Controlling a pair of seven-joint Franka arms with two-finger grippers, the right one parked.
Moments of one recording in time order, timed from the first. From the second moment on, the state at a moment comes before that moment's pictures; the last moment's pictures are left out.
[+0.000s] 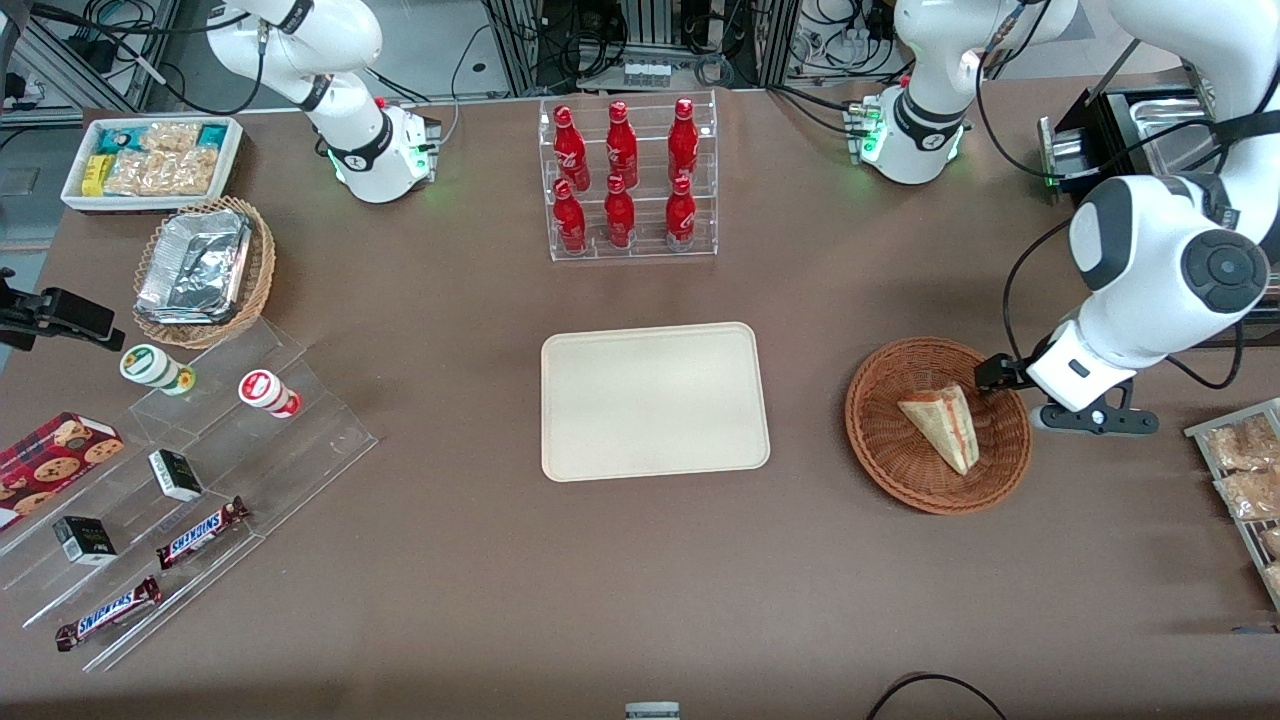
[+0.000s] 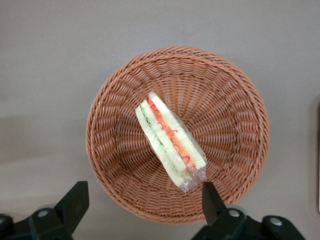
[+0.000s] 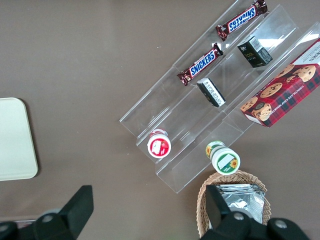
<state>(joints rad) -0.03 0.14 -0.01 -2.04 0.01 2.17 0.00</state>
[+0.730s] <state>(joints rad) -0.10 0.15 -0.01 -2.15 0.01 2.34 -0.68</state>
